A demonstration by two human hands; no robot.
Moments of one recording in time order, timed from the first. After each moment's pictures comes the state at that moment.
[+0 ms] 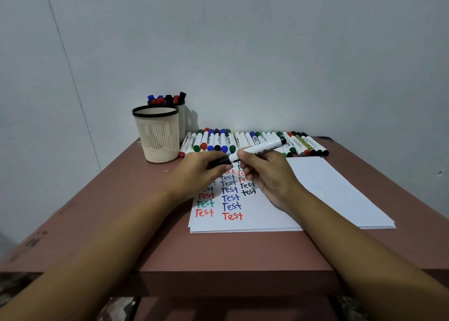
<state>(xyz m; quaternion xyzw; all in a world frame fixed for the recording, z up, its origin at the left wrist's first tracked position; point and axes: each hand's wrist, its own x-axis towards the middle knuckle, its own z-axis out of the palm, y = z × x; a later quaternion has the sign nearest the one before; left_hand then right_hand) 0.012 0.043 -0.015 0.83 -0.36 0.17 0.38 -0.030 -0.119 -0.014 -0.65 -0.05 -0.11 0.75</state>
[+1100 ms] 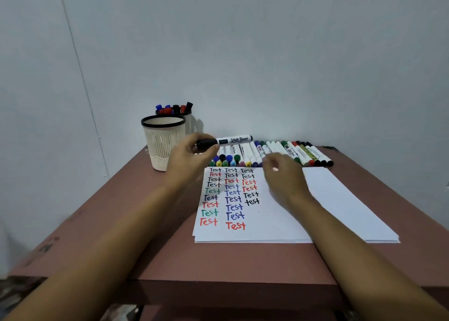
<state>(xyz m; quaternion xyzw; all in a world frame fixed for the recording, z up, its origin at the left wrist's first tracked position) 0.019 0.048 0.003 0.73 -0.22 0.22 0.61 -0.011 -0.146 -0.021 -0.88 0.05 -0.27 0.38</state>
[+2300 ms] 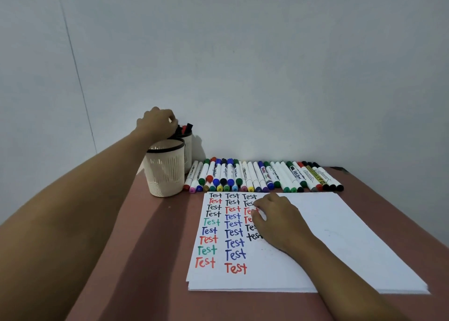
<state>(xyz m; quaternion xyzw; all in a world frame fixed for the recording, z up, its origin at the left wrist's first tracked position) 0.178 0.105 0.095 0.96 -0.06 0.24 0.15 -0.003 -0.142 -0.036 -0.98 -0.02 -0.15 0.14</state>
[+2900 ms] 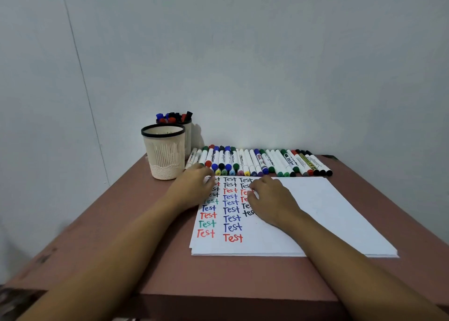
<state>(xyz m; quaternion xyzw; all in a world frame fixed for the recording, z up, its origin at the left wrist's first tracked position) 0.057 0.051 -0.024 0.93 -0.24 0.17 0.21 -0.005 -0.138 -0.033 -0.98 -0.02 -0.13 0.12</state>
